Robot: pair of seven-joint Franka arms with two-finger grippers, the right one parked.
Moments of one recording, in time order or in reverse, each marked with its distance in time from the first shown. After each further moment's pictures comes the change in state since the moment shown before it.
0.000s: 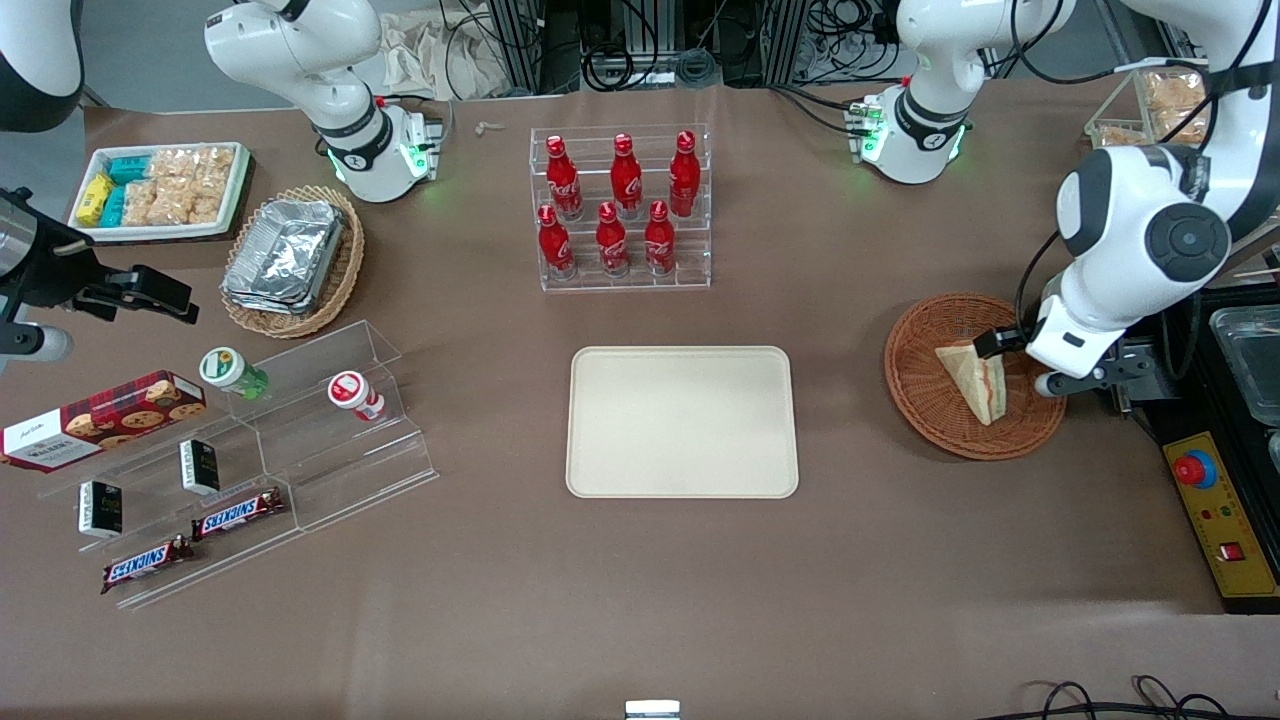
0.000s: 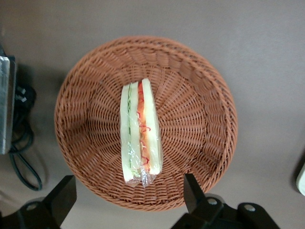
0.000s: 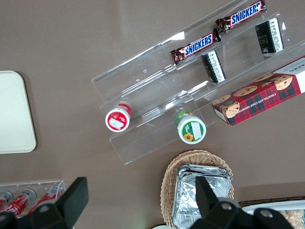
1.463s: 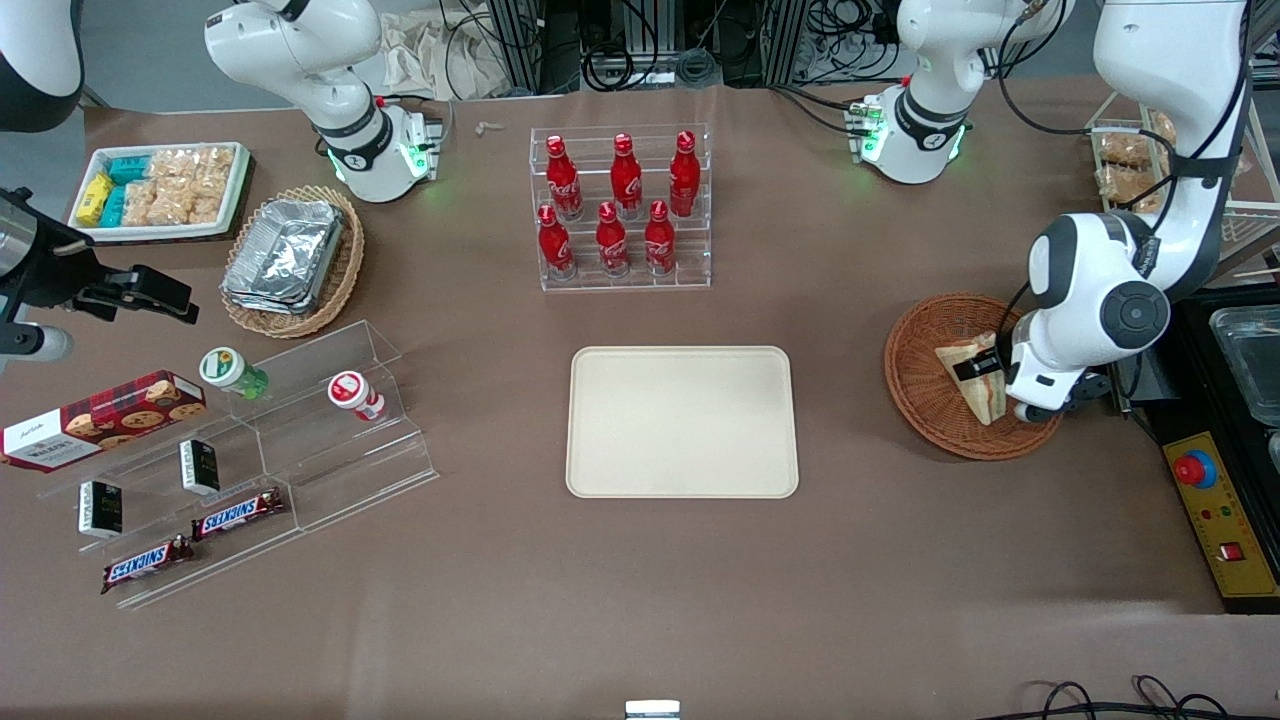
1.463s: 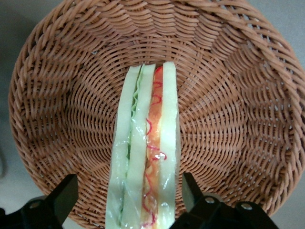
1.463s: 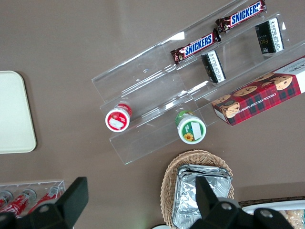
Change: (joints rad) arm 0.032 0.188 0.011 -0.037 0.009 0.129 -0.144
